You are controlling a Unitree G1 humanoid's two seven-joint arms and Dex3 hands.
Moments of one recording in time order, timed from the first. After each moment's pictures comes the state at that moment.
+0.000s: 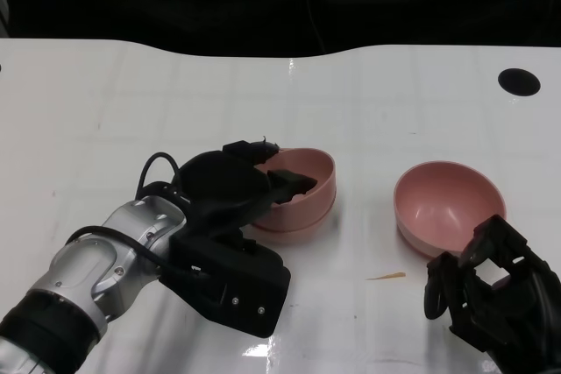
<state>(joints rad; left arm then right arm) -0.60 0.32 -0.59 0.51 0.83 -0.31 -0.09 0.08 0.17 -0.16 0.26 0.48 -0.30 0.51</state>
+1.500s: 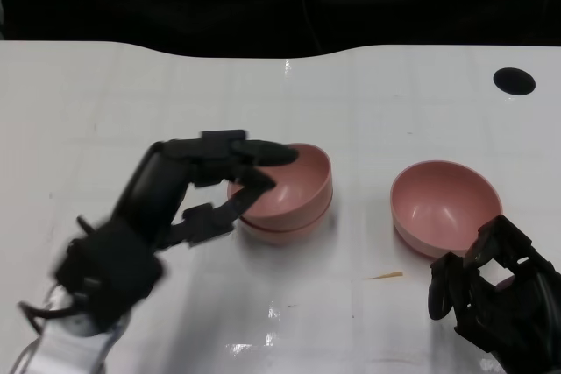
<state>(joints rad) -0.14 0.23 -0.19 -0.03 -0.15 -0.22 -0.14 0.08 0.16 -0.17 0.25 0.50 -0.29 0.52</state>
